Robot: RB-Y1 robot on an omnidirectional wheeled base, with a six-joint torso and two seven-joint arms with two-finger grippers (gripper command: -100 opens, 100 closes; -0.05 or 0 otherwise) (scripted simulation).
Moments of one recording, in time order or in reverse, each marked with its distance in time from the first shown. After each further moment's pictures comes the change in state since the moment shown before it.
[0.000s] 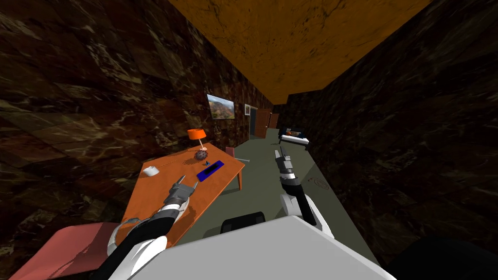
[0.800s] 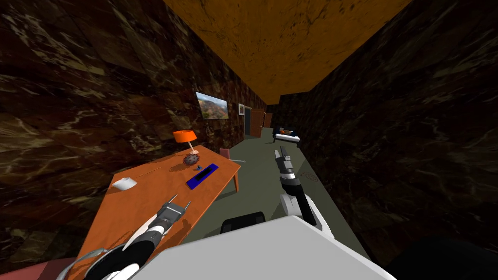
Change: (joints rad) left arm 0.083 0.118 0.031 0.149 0.216 0.152 0.081; right arm 0.000 0.000 0.000 0.000 0.000 0.000 0.000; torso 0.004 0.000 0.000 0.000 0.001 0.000
